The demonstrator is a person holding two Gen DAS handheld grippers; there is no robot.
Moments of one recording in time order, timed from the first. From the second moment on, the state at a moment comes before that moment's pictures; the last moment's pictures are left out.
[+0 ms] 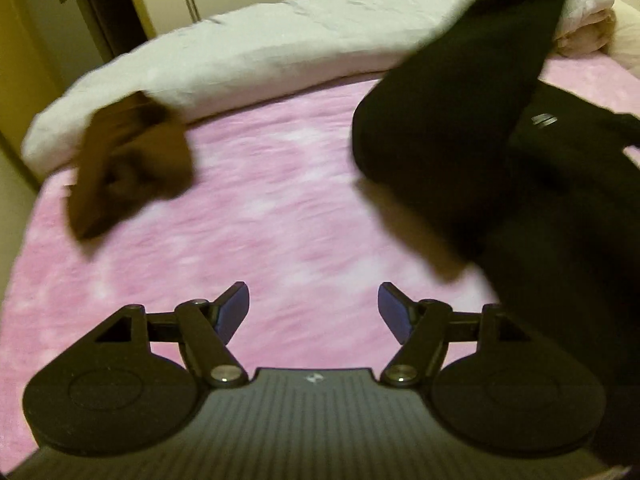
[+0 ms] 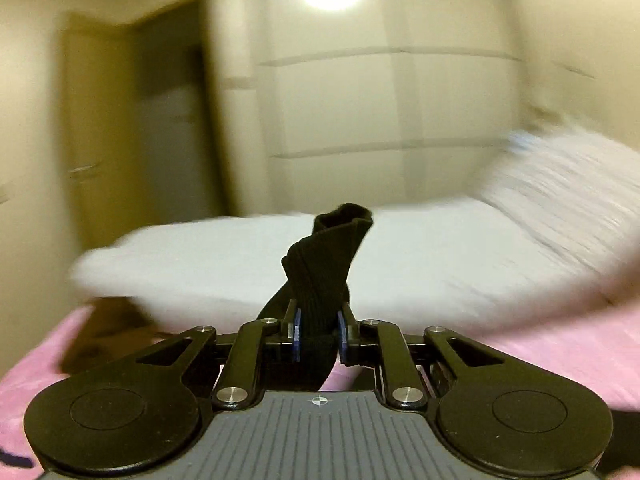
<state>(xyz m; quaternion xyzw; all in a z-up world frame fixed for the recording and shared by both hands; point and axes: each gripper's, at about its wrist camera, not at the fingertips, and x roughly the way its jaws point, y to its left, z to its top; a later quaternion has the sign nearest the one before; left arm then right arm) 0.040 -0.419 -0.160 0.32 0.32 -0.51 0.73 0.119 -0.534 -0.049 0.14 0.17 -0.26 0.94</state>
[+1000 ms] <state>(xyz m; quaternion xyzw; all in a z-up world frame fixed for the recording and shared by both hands) -0.029 -0.575 -0.238 0.35 0.35 -0.54 0.68 -0.067 -0.659 -0.198 0.32 0.34 -0.44 0.76</state>
